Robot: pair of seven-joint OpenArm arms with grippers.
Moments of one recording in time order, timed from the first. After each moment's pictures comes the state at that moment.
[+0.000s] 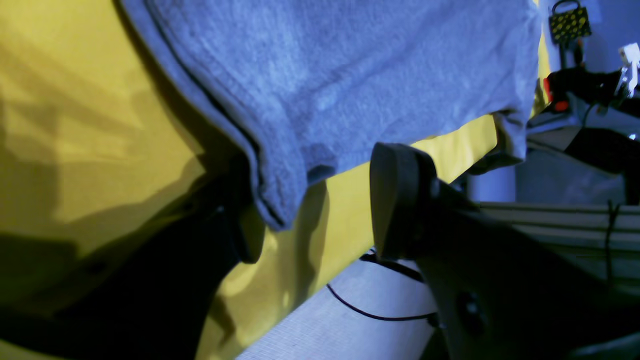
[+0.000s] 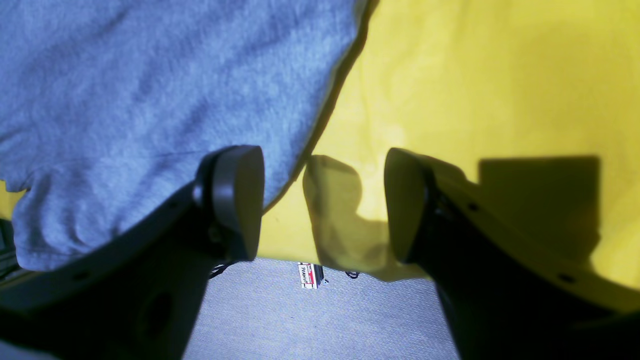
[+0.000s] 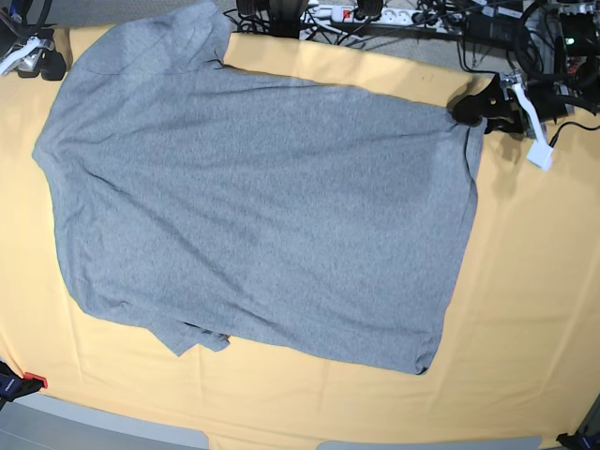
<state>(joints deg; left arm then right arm) 20.2 -33.0 -23.9 84.2 -85.2 -44.1 78.4 -32.1 16.8 59.2 102.2 59.6 40.0 -80.7</state>
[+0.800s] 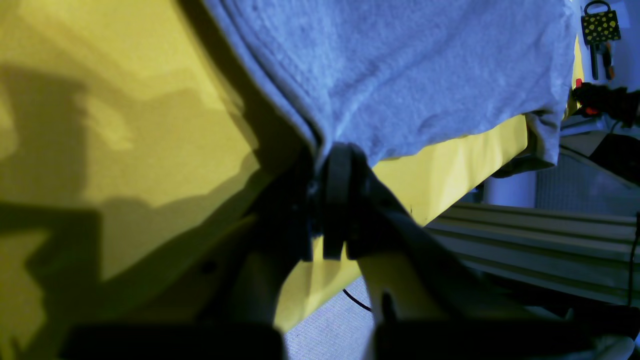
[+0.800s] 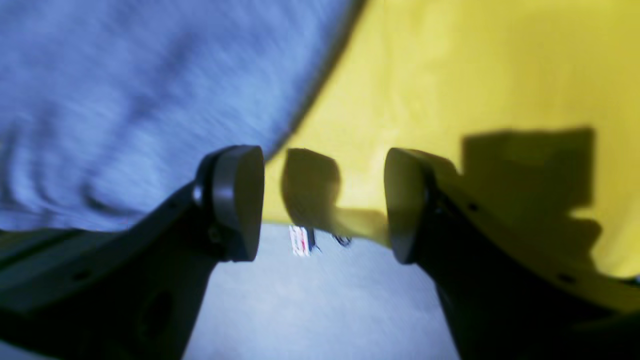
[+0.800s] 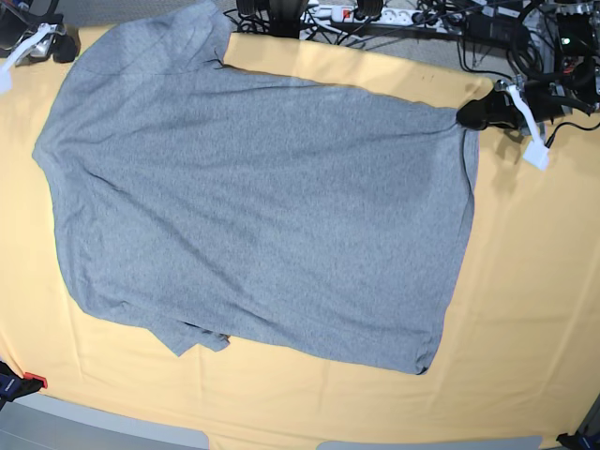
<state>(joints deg) 20.0 -32.6 -23.9 83.9 -81.7 -43.7 76.3 -35.3 16.8 55.6 102.2 57.0 41.6 -80.9</state>
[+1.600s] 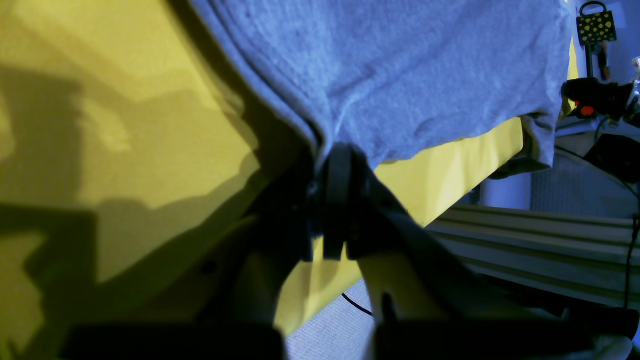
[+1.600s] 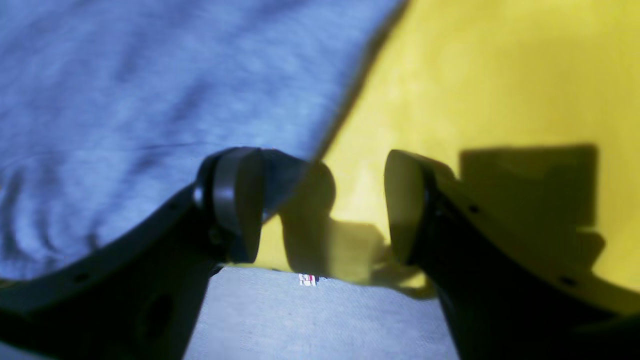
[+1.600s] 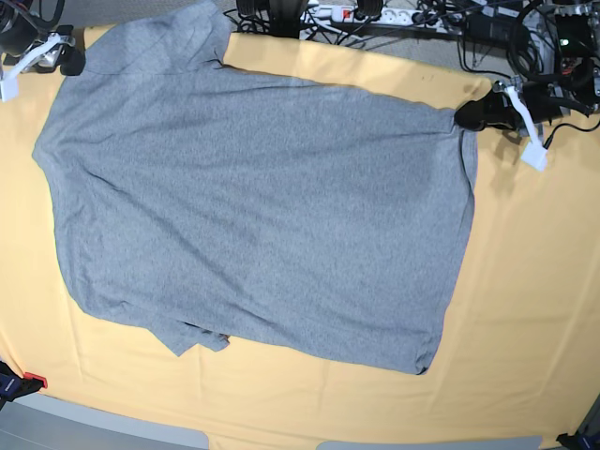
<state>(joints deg) 19.4 -32.3 -23.8 83.9 -82.2 -43.7 76.7 -33.9 14.3 53.4 102.2 50.8 38.0 -72.4</state>
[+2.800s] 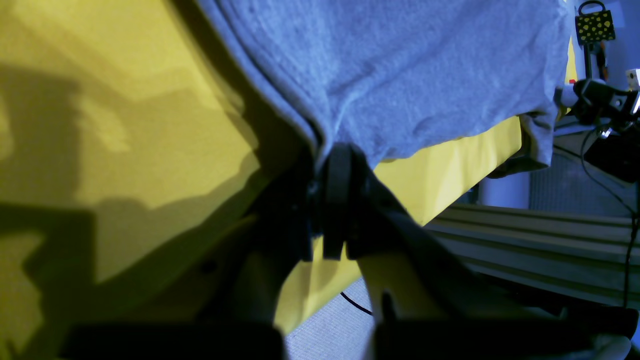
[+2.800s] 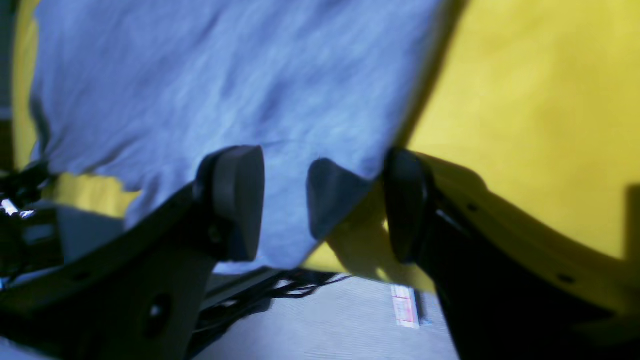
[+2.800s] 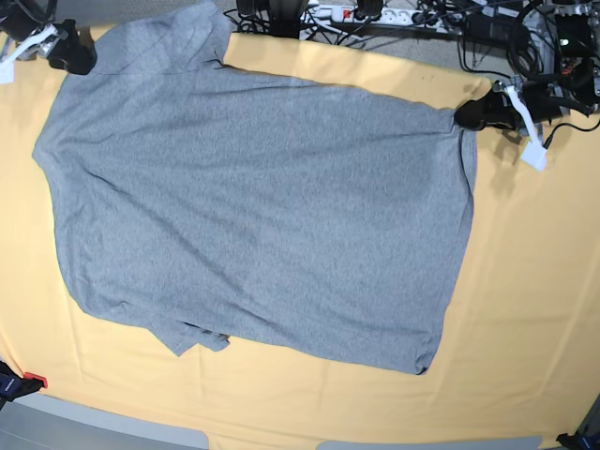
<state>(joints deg) 19.4 -32.3 -23.8 83.9 -82.4 -43.7 76.9 -36.1 12.7 53.9 92.5 73.1 42.0 -80.1</state>
